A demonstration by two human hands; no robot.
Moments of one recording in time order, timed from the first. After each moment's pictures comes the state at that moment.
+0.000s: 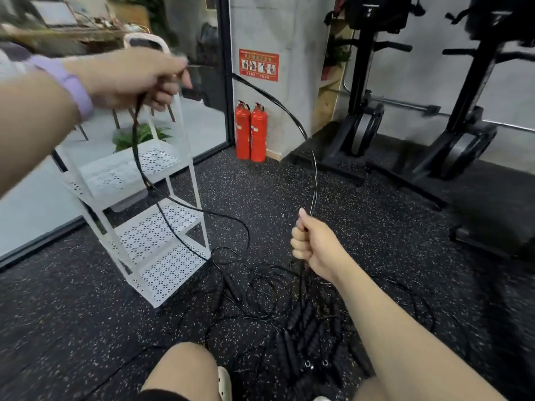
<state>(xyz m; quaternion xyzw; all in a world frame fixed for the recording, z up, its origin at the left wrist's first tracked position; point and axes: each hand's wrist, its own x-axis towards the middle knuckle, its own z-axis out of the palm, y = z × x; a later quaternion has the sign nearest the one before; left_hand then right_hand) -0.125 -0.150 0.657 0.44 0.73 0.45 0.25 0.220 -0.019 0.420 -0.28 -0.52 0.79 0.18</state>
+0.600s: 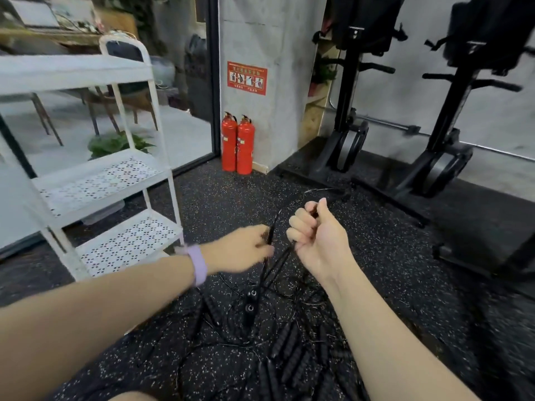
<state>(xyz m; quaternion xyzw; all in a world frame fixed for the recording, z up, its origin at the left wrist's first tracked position) 0.055 -0.086 0.435 0.58 0.74 0.19 0.28 0.203 0.006 0.466 -0.18 -0.24 0.90 0.33</state>
